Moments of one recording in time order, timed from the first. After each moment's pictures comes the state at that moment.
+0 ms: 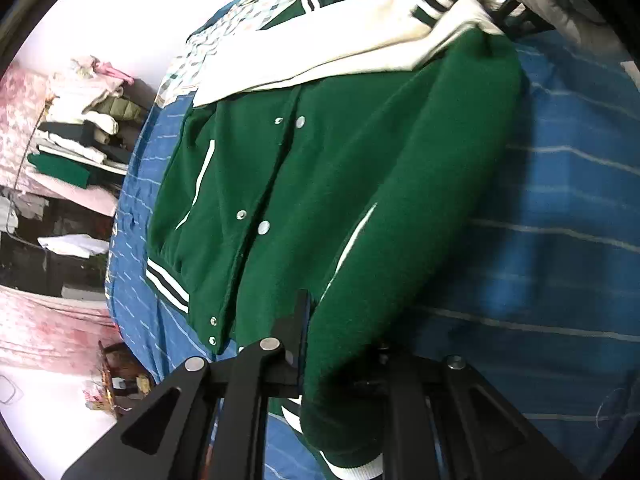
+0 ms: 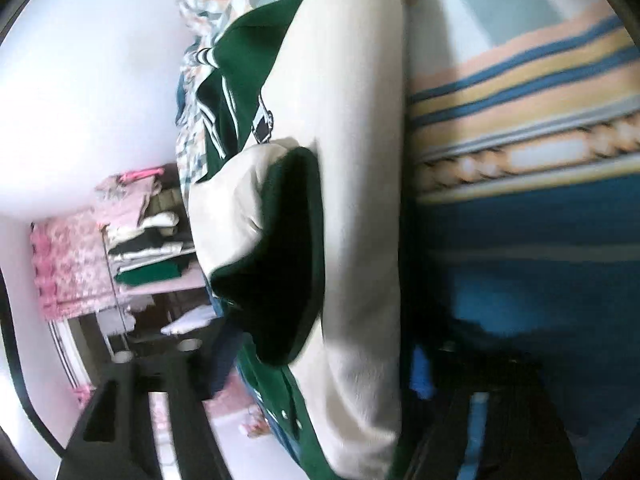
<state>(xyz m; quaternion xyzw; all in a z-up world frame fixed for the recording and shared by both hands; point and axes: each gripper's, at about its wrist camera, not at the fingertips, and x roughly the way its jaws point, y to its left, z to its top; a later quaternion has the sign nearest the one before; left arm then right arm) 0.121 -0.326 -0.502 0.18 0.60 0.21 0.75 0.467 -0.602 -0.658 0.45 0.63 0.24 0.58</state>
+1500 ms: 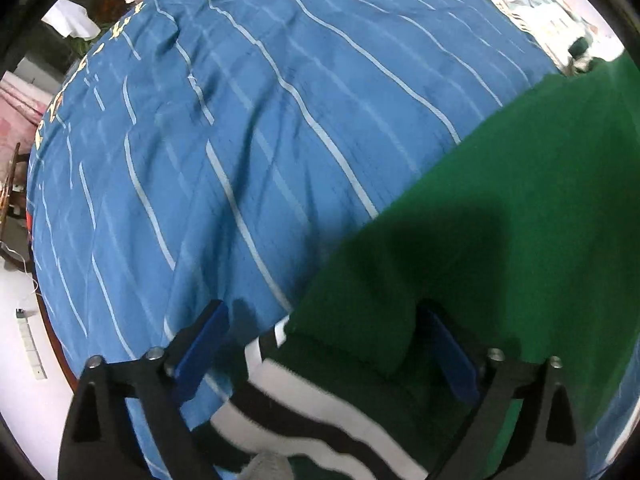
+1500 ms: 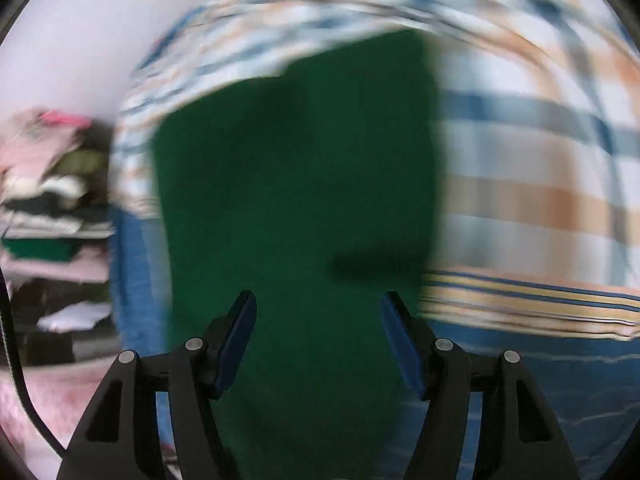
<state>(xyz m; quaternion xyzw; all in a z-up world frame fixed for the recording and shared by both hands) 0.154 0.126 -0.550 -0.21 0.61 0.31 0.70 0.577 -0.368 -0.544 0.23 0.67 0.13 0.70</state>
